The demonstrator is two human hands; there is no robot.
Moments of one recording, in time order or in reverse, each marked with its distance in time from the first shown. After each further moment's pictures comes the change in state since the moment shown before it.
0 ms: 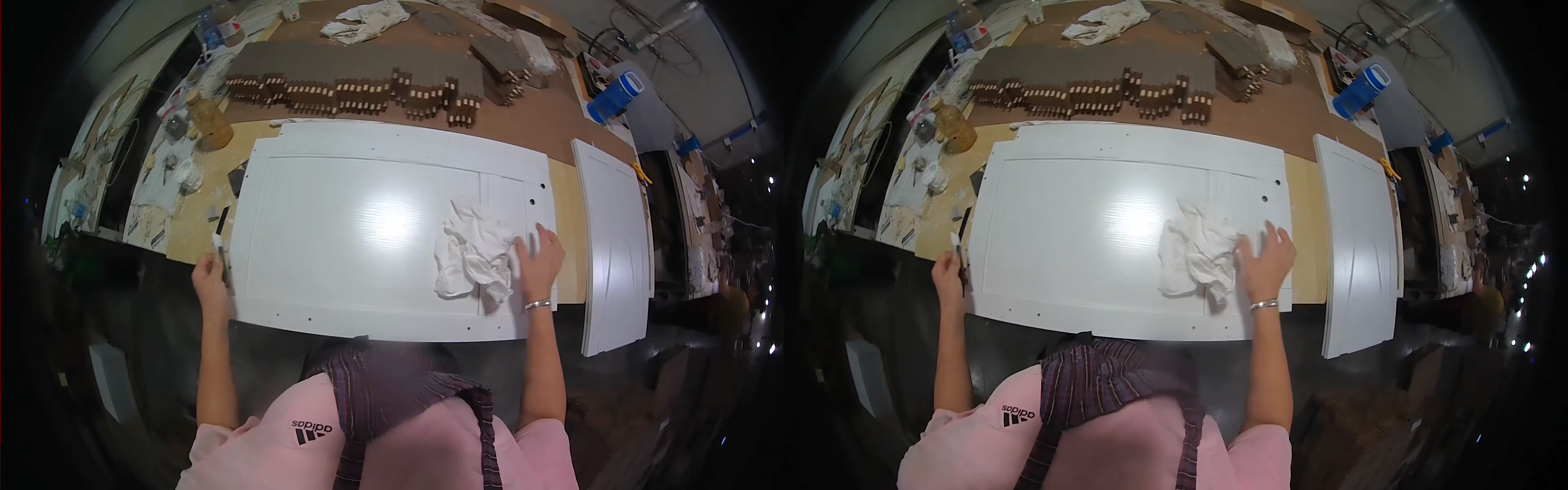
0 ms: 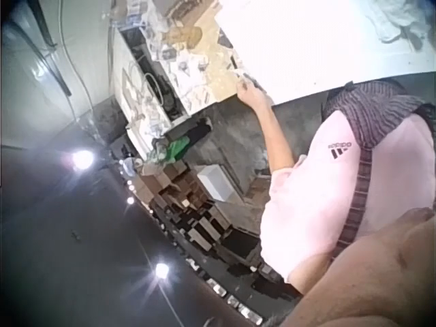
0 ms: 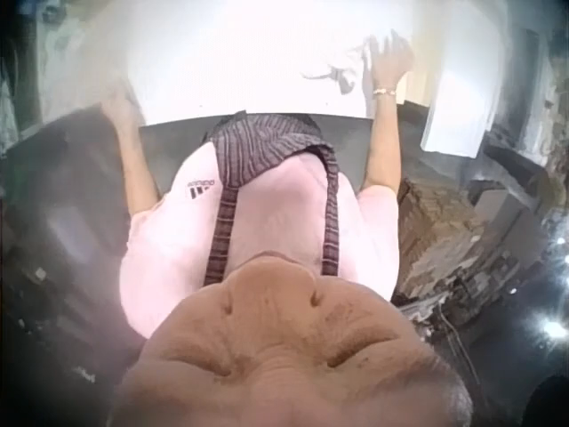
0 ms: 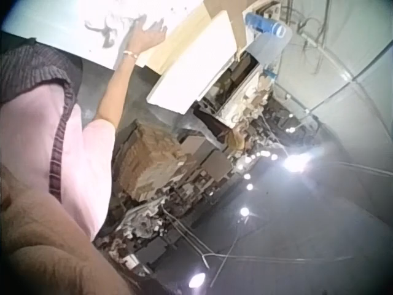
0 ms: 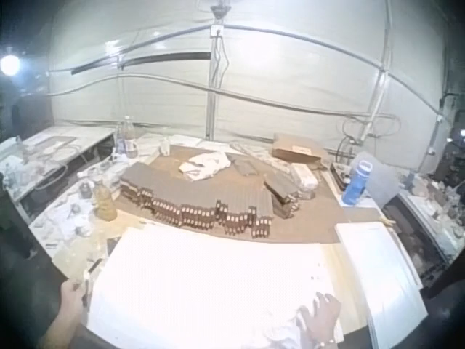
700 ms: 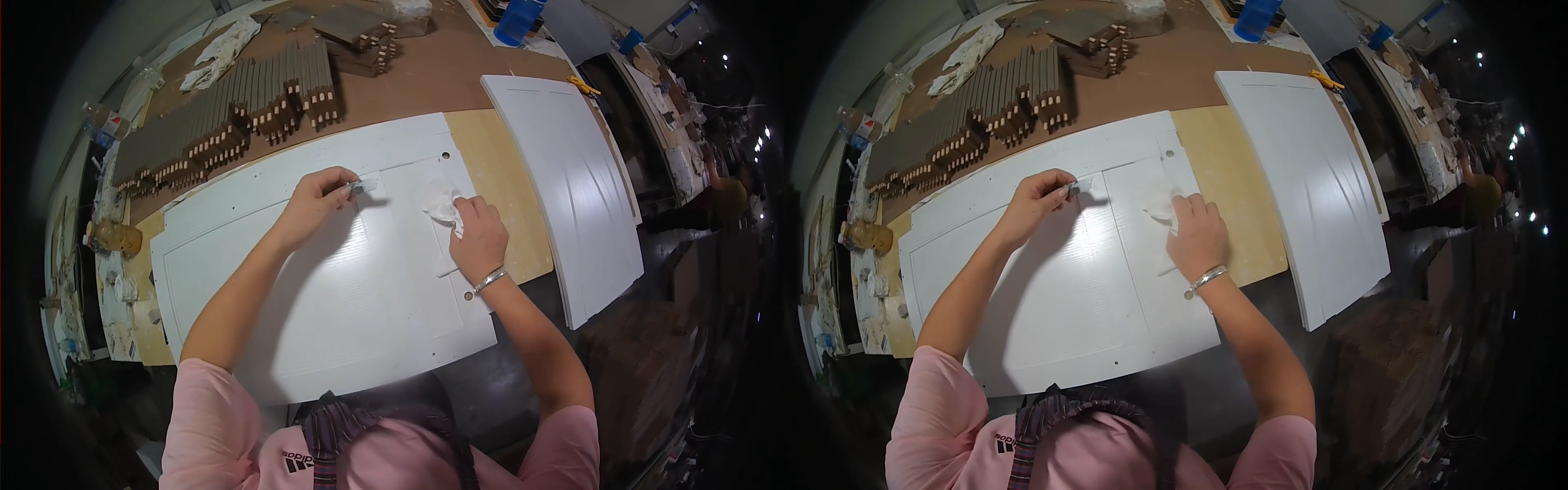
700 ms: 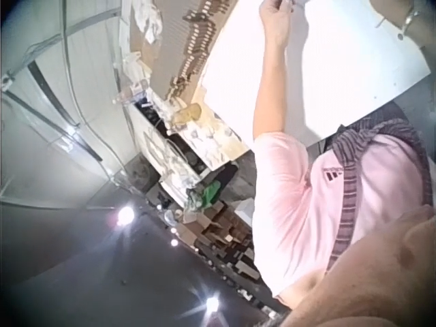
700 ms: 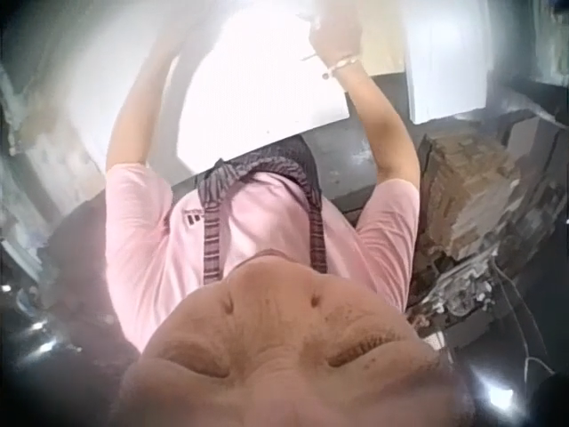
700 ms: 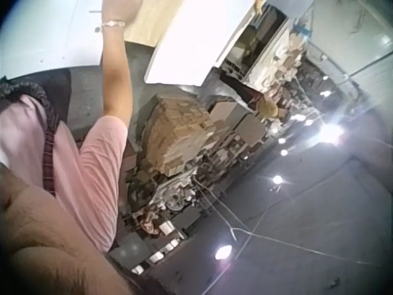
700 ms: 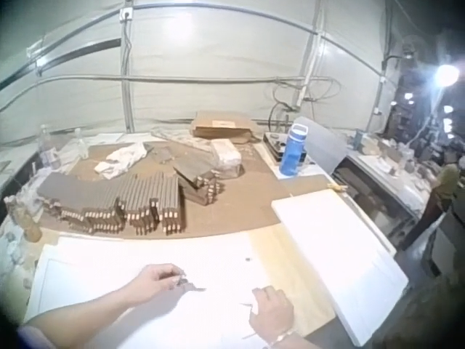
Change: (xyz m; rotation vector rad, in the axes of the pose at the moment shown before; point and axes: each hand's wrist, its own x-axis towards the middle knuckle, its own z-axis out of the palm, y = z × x) left_hand -0.038 0.180 0.426 -0.065 -1.286 0.103; right_hand 0.048 0.054 -0.001 -0.104 -0.014 -0.136
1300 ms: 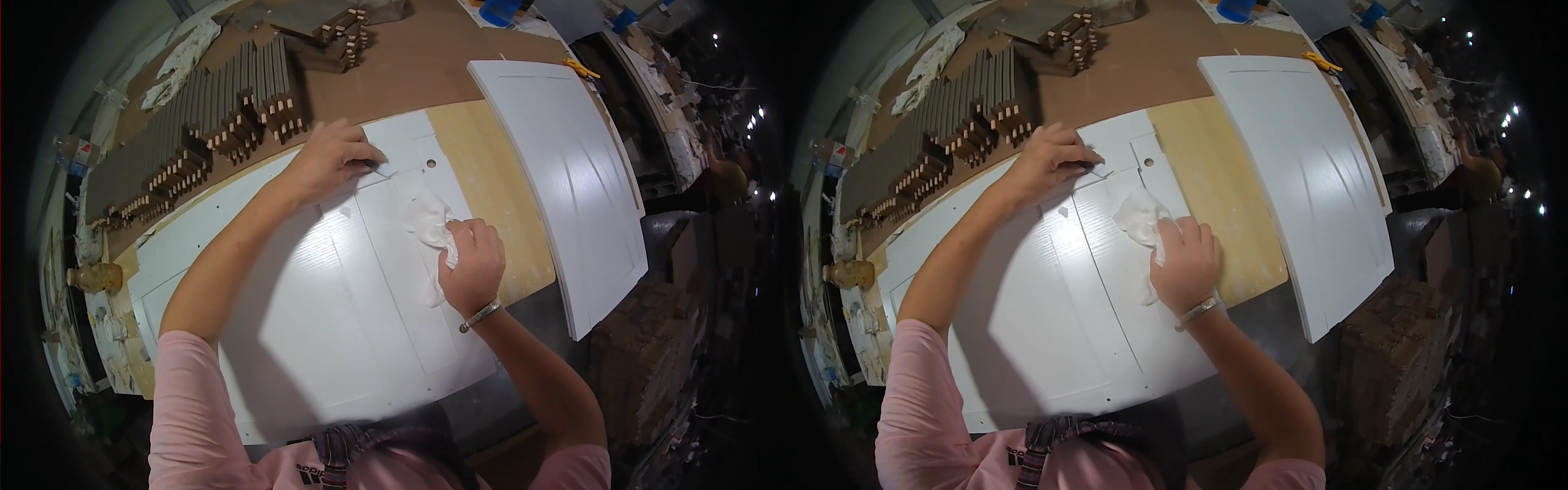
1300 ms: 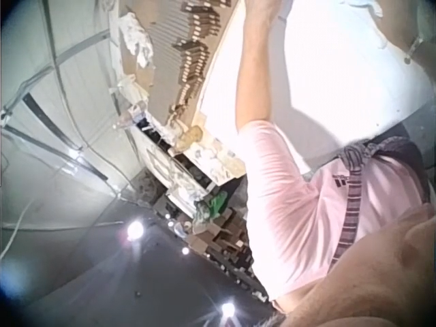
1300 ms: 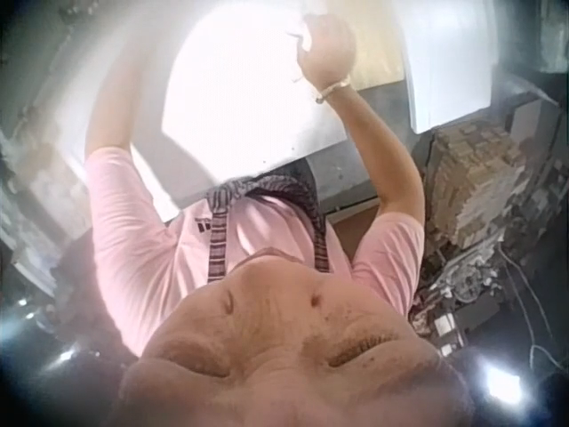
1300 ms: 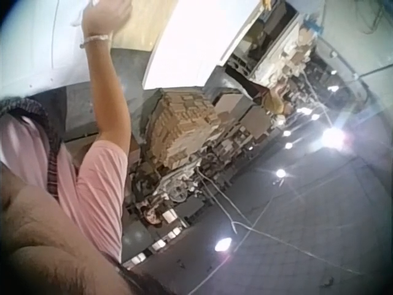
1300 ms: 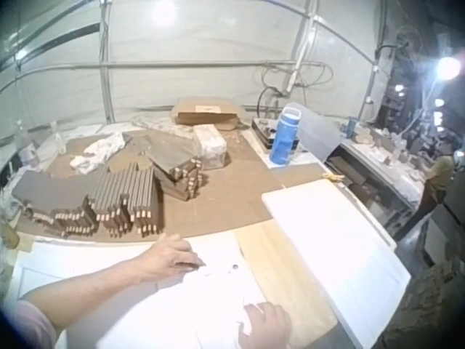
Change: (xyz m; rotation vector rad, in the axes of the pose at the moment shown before) left_hand 0.126 0.008 0.005 0.918 -0.147 0.553; right_hand 0.000 0.001 0.010 0.072 0.090 0.053
